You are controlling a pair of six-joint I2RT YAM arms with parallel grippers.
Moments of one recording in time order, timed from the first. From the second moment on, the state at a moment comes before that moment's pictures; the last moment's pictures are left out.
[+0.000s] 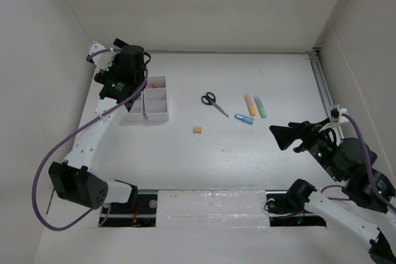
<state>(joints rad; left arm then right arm) -0.26 1.38 1.42 -0.47 -0.93 -0.98 0.79 0.34 0.95 -0.67 0.31 0.54</state>
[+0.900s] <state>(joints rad) -0.81 1.75 1.24 -0.49 -0.38 -0.75 0.79 0.31 0.92 -0.69 0.36 0.59</state>
